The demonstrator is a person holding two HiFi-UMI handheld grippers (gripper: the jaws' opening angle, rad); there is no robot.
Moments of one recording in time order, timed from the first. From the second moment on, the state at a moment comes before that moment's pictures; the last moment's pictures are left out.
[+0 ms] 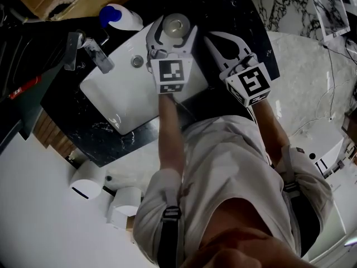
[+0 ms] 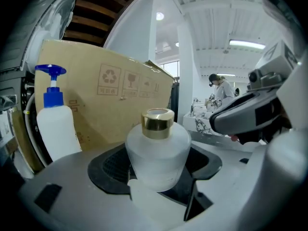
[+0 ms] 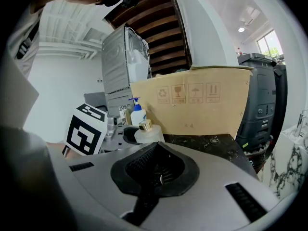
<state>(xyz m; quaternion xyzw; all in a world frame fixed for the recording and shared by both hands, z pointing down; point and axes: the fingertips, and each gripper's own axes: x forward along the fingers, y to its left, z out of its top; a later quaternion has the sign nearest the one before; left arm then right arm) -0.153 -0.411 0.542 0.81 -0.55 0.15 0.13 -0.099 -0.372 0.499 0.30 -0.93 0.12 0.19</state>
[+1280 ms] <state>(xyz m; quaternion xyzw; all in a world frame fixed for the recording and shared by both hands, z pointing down) -0.158 -0.478 0.583 0.79 -0.57 0.19 0.13 -0.102 -0.415 0.533 0.30 -0.92 0.15 0.21</state>
